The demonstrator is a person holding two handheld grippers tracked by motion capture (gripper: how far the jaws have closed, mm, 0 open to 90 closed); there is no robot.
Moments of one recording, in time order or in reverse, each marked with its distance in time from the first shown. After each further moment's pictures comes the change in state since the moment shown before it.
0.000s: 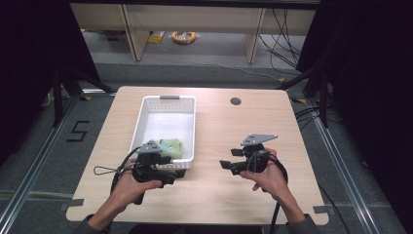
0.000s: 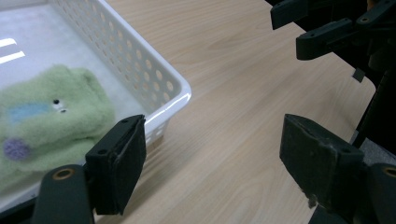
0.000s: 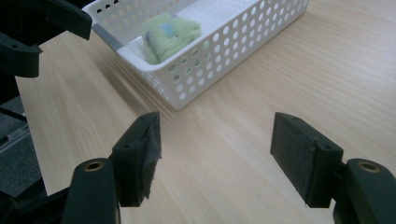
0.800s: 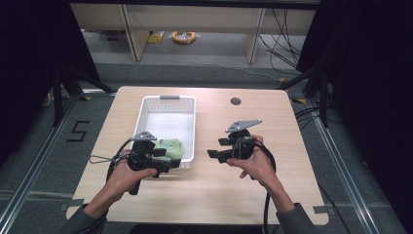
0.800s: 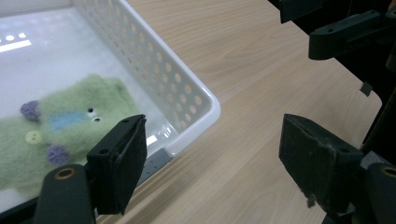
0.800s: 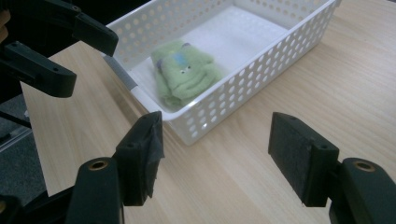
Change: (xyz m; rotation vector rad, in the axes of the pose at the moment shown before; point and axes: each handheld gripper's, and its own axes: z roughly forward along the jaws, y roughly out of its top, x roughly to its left) left arm 0.022 0.021 -0.006 0.004 0.006 -0.050; right arm 0.015 0.048 0.017 0.020 0.004 -0.030
